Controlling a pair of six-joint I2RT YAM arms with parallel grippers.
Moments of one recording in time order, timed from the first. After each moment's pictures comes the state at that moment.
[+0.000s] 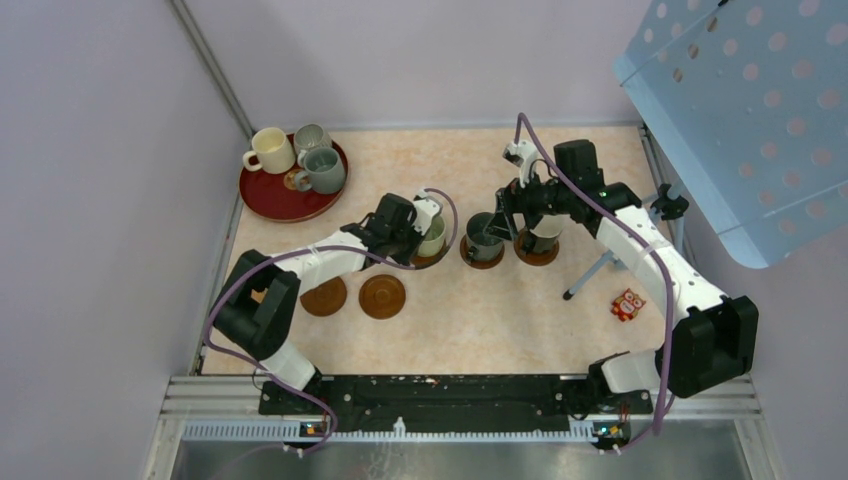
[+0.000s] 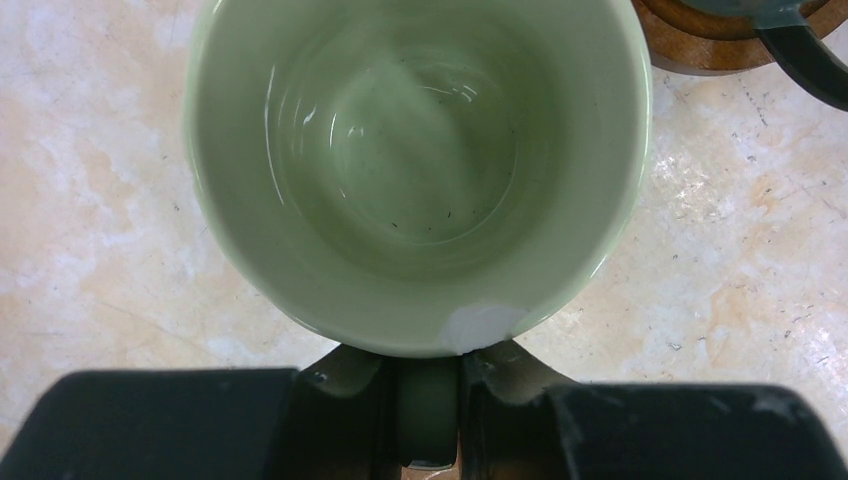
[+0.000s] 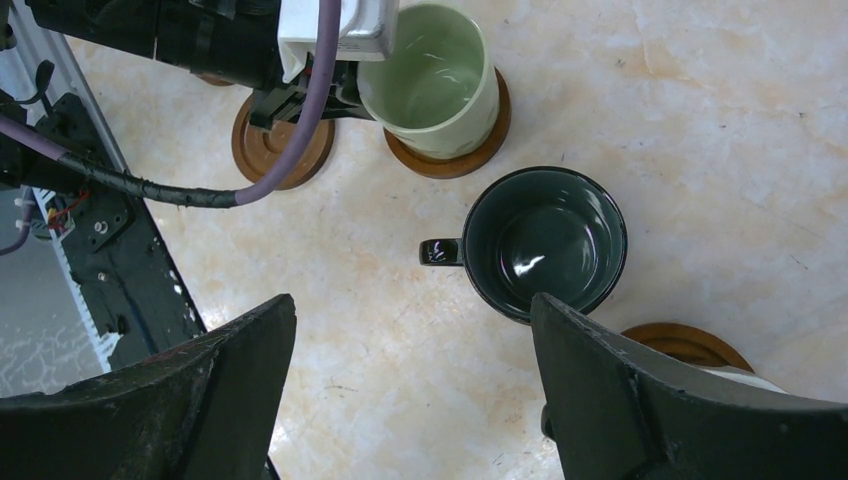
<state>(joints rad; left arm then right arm) -0.58 1.62 0.95 -0.18 0.06 0.13 0.34 1.36 1.22 -0.57 -0.66 -0.16</state>
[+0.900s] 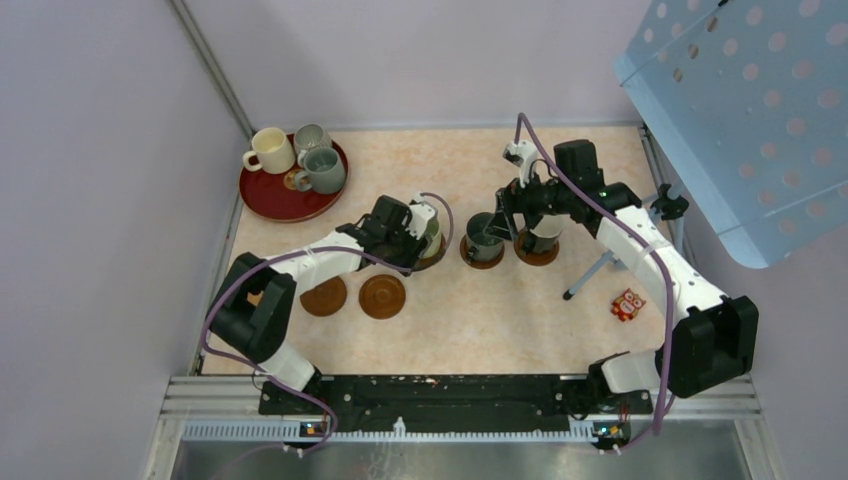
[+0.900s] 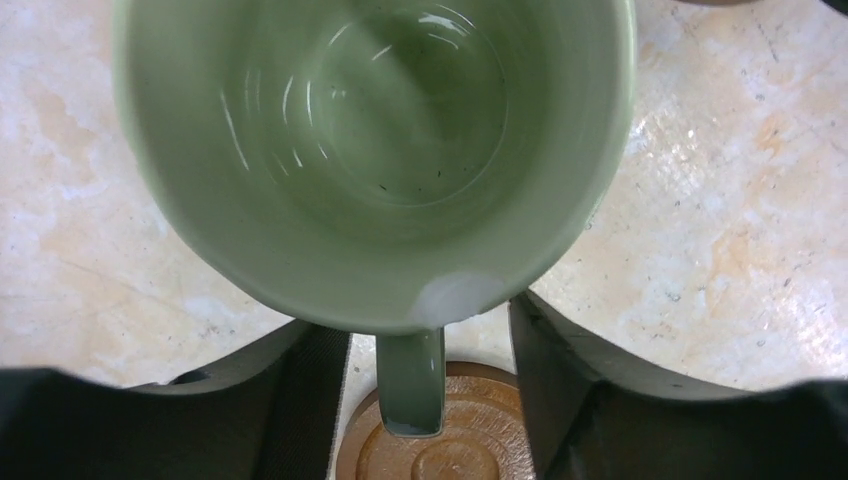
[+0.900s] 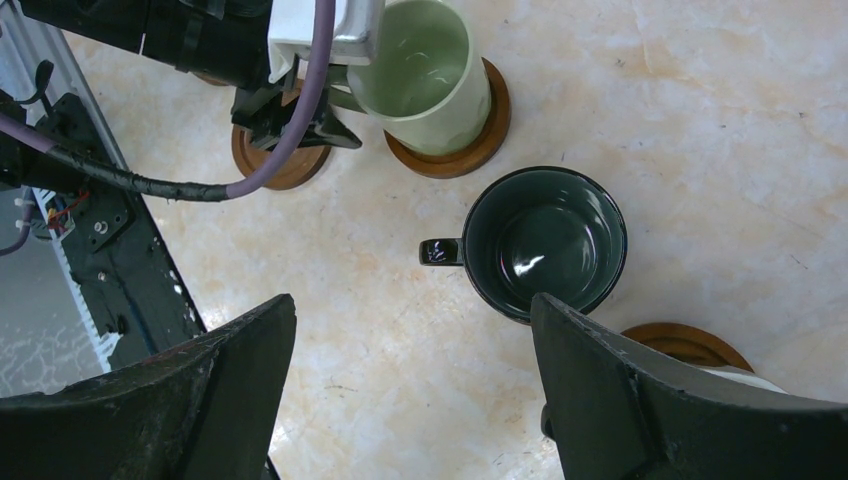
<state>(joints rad) -0.56 1.59 0.94 -0.25 0.09 0.13 0.34 1.36 1.22 -0.57 -0.66 -0.16</state>
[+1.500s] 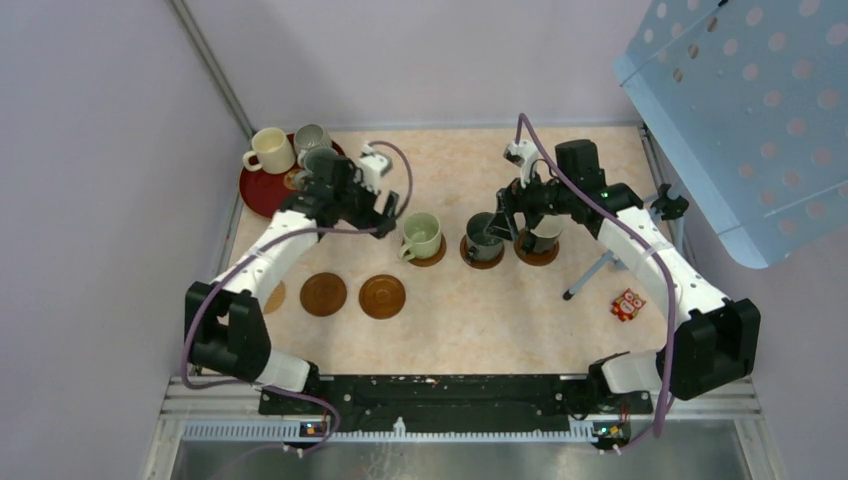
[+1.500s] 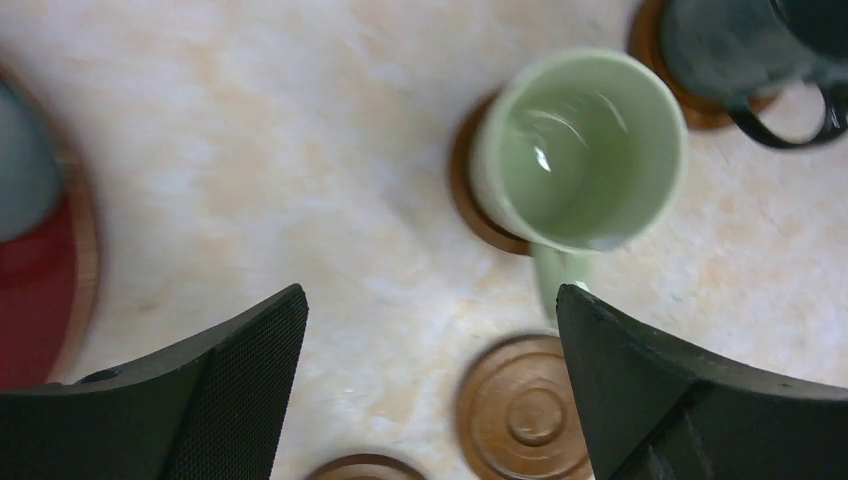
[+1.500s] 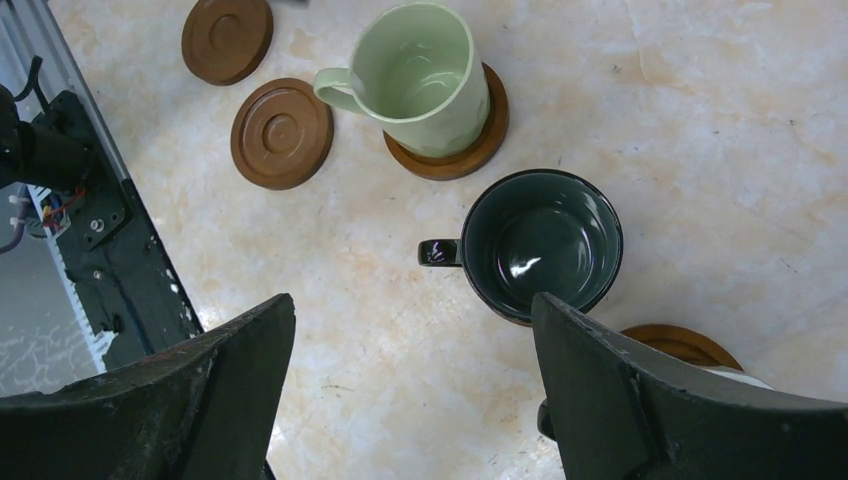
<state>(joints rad) -0.35 1.47 1.10 -0.43 0.27 0.19 0.34 1.35 1.22 -0.57 -0.66 -0.17</state>
